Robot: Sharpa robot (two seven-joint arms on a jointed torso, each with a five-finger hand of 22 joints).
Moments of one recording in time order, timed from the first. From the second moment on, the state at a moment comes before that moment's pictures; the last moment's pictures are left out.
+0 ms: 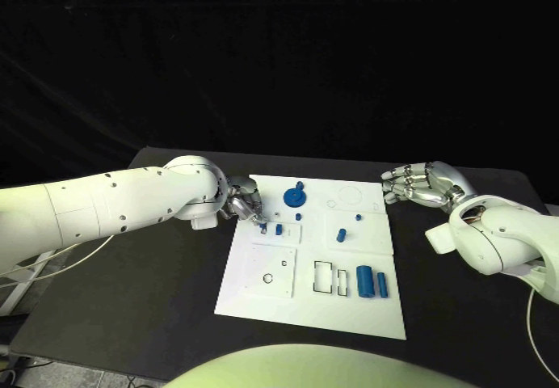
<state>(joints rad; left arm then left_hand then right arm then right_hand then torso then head) 1.23 -0.82 -0.13 1.40 -1.08 0.16 -0.32 1.20 -0.23 0.72 0.23 0.23 0.97 0.05 0.61 0.71 1.26 -0.03 1.08 0.72 1.47 -0.08 1.50 1.31 0.08 1.36 0.03 1.38 1.26 1.22 -0.88 -0.18 1.50 -0.52 -0.46 0.14 1.23 -0.15 0.54 0.08 0.34 0.77 0.20 0.24 0.36 0.89 0.19 0.42 0.07 0.99 0.14 0.25 0.33 0.17 0.90 0.25 0.07 0.54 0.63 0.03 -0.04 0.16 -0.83</state>
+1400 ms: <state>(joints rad) 1.23 -0.81 -0.13 1.40 -1.04 0.19 -0.35 1.19 -0.24 0.75 0.21 0.23 0.98 0.05 0.60 0.71 1.27 -0.03 1.08 0.73 1.47 -0.08 1.50 1.31 0.08 1.36 0.03 1.38 1.26 1.22 -0.88 -0.18 1.50 -0.52 -0.46 0.14 1.23 -0.15 0.54 0.08 0.34 0.77 0.20 0.24 0.36 0.89 0.19 0.42 0.07 0.99 0.14 0.25 0.33 0.17 0.90 0.25 0.07 0.54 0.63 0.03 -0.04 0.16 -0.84</state>
